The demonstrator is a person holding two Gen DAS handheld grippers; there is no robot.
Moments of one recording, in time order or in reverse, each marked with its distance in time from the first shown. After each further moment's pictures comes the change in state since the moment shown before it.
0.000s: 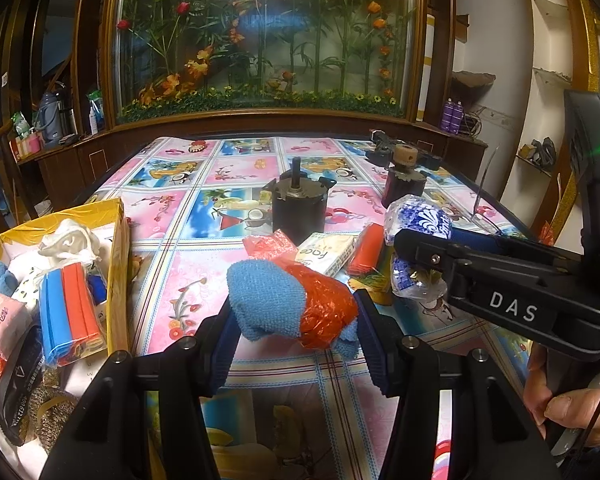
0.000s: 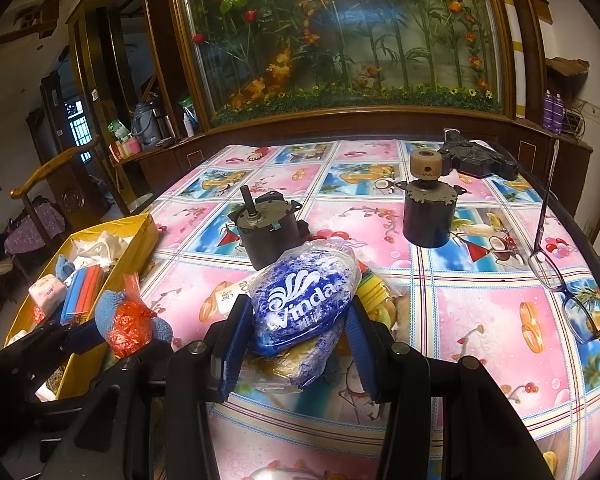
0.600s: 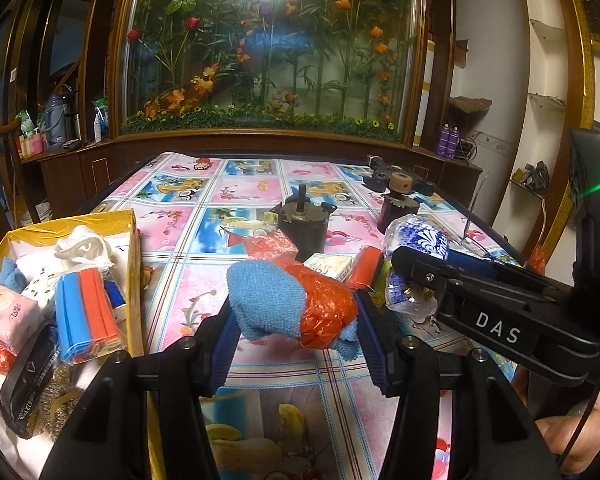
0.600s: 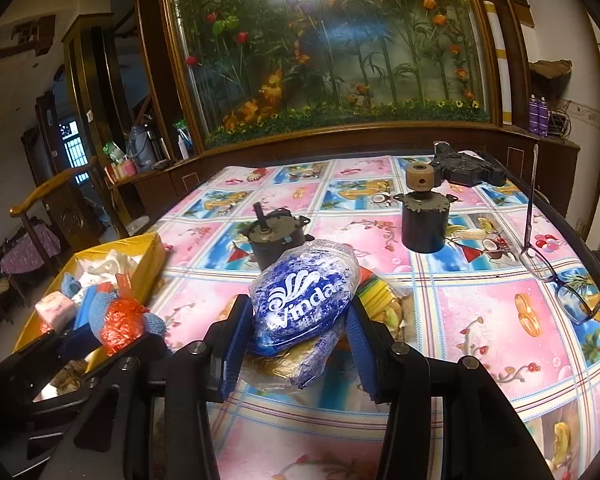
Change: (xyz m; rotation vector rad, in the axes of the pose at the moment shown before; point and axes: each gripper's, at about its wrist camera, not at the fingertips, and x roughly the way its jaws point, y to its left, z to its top) left arm -0.023 0.009 -0.002 -0.039 -0.086 -0.021; right arm -0.022 0.019 -0.009 0.039 -0.089 -0.019
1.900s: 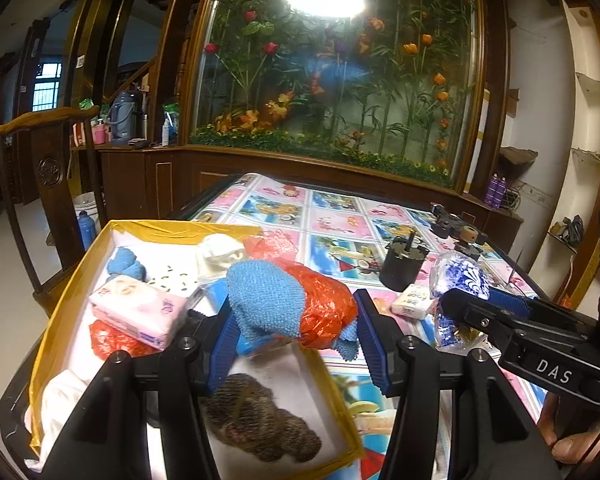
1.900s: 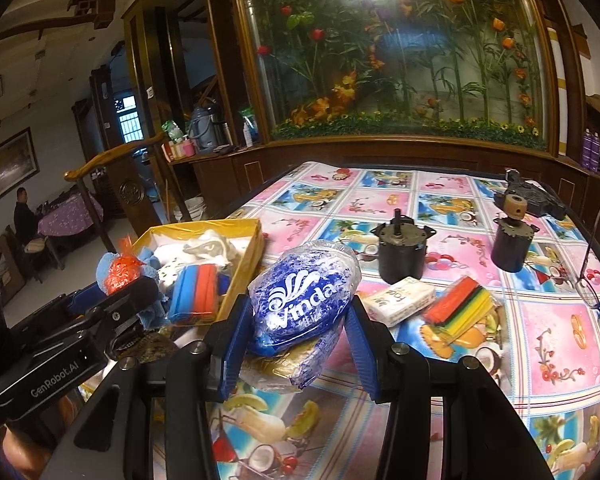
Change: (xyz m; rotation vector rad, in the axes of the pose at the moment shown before) left arm -0.071 0.103 -0.009 -0.144 -0.112 0.158; right arm -0.016 0.101 -0.006 -0.145 0.017 0.173
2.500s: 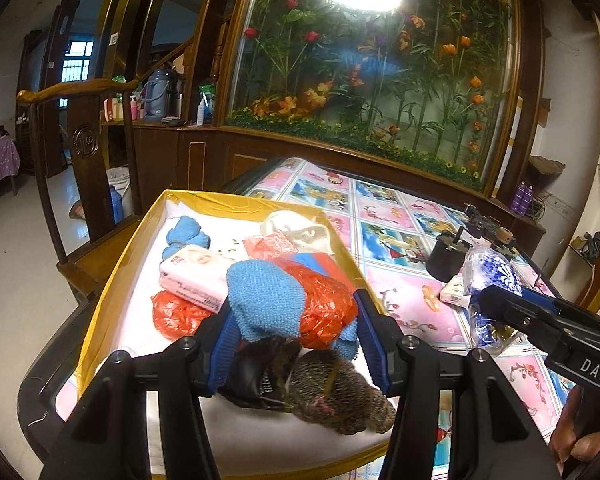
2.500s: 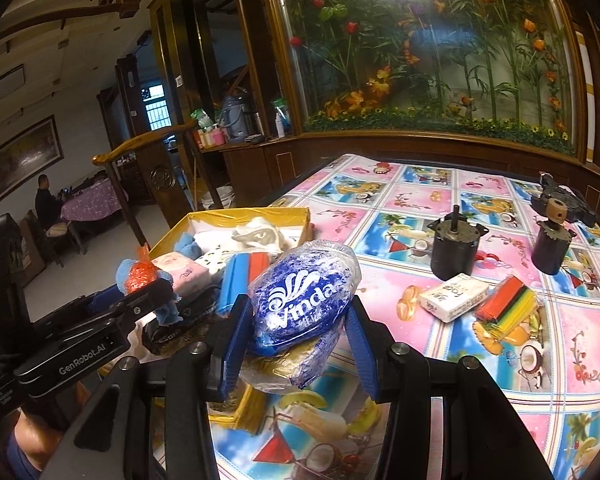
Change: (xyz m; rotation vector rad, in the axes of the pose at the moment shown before) left arm -0.012 0.052 -0.013 -0.083 0.044 0.081; right arm 0.013 0.037 -0.003 -0.045 0.036 0.101
